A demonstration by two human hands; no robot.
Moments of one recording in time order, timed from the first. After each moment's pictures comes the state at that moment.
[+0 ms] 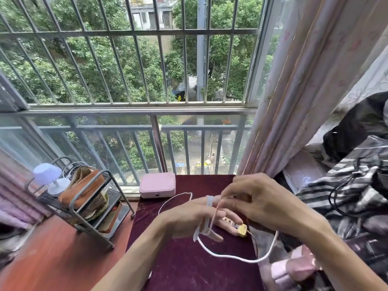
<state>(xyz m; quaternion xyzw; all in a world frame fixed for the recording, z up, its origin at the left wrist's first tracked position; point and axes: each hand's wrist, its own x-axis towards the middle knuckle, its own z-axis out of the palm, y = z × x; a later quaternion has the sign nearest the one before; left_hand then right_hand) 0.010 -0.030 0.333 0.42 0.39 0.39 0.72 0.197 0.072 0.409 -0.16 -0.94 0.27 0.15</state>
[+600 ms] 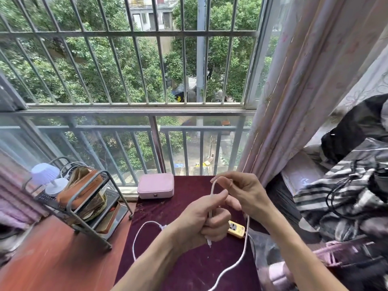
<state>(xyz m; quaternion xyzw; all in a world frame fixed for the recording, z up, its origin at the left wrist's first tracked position) 0.046 -0.036 0.353 0.31 0.28 0.53 0.74 0.162 0.099 0.337 -0.15 -0.75 0.55 0.33</state>
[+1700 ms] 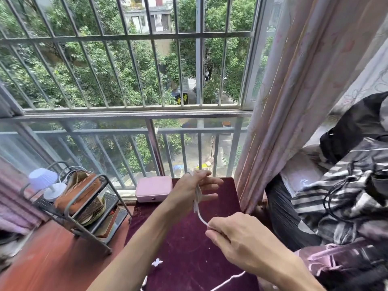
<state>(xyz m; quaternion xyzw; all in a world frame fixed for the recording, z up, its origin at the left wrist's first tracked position) 0.005 0.026 0.345 0.25 0.49 0.61 0.57 0.203 0.031 0.379 -0.24 -0.95 0.20 0.04</state>
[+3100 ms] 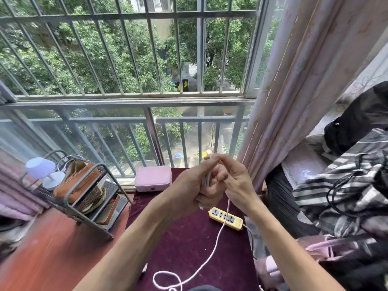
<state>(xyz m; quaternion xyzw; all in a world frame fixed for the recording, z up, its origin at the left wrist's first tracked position) 0.027 0.012 0.391 0.35 0.32 0.52 0.71 0.134 0.118 0.322 -0.21 -0.65 0.63 0.37</state>
